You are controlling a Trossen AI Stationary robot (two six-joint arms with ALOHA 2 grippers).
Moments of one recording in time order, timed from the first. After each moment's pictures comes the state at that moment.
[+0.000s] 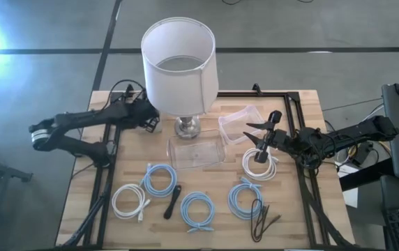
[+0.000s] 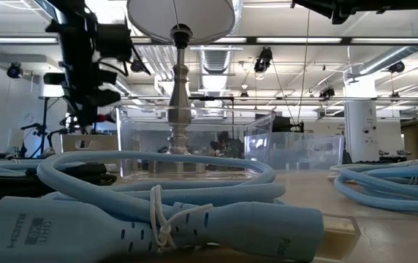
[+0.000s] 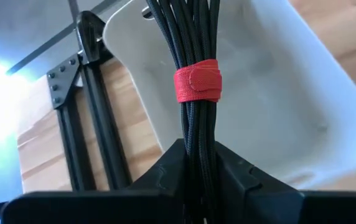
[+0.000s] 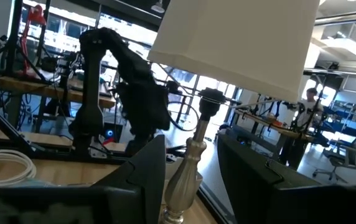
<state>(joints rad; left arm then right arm) 0.47 1.21 0.83 -0.91 -0.59 -0.58 0.19 0.83 0.42 0.63 0.50 -0.35</state>
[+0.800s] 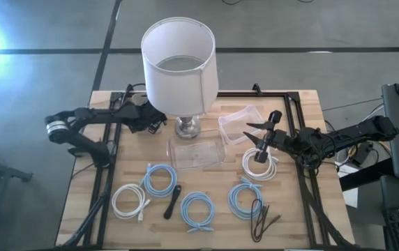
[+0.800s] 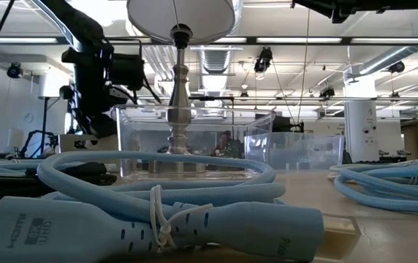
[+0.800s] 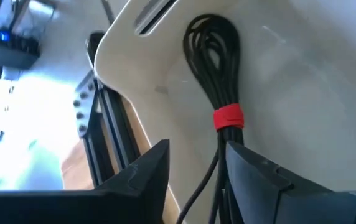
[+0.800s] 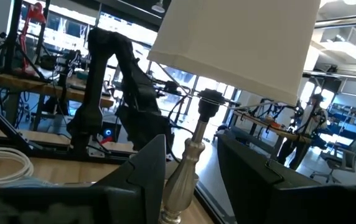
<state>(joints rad) 0.48 1.39 0.78 -0.78 -0.75 -0.40 0.19 0.83 0.42 0.63 0.50 -0.37</state>
